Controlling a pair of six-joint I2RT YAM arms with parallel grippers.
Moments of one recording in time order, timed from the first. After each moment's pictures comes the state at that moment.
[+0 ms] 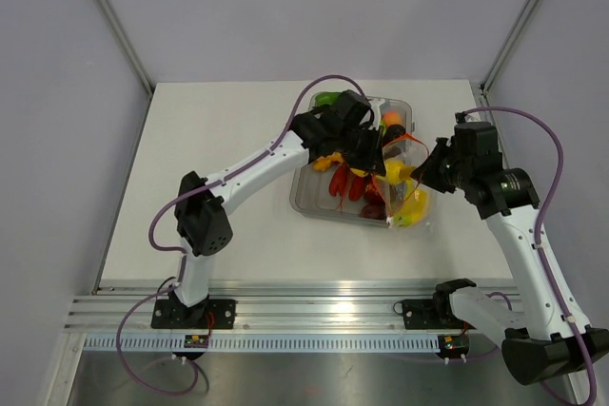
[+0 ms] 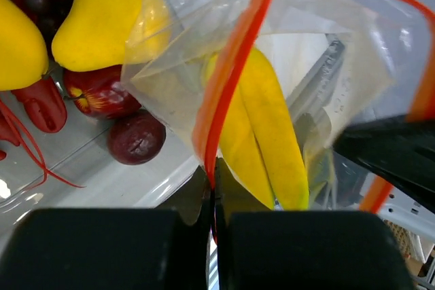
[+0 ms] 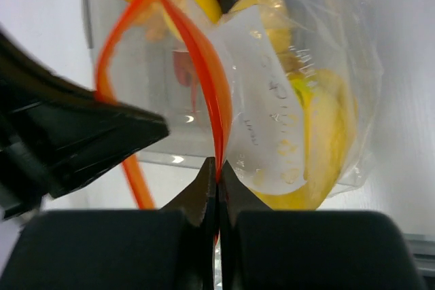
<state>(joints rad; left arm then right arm) -0.87 2.00 1.96 -0.69 0.36 -0.56 0.22 1.00 1.21 -0.93 -0.10 0.61</state>
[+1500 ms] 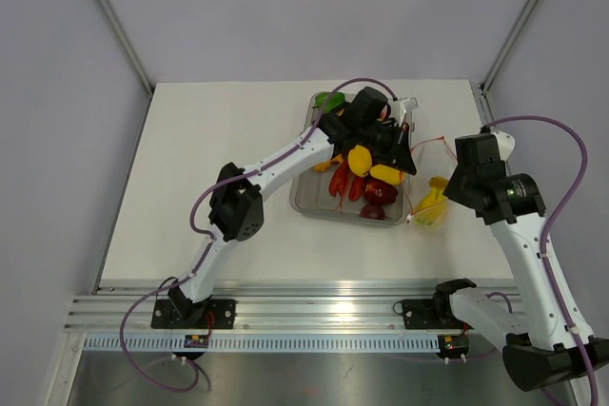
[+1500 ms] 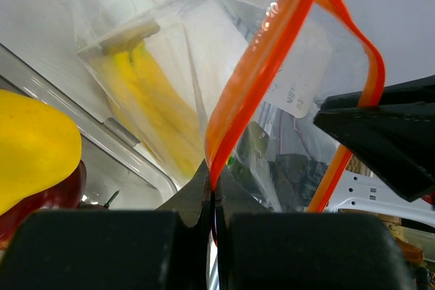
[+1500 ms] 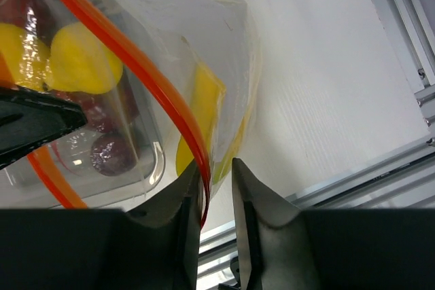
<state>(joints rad) -0.86 2.29 2.22 -0.49 0.70 -0.58 0.22 0.97 1.21 -1.15 0.40 0.57</state>
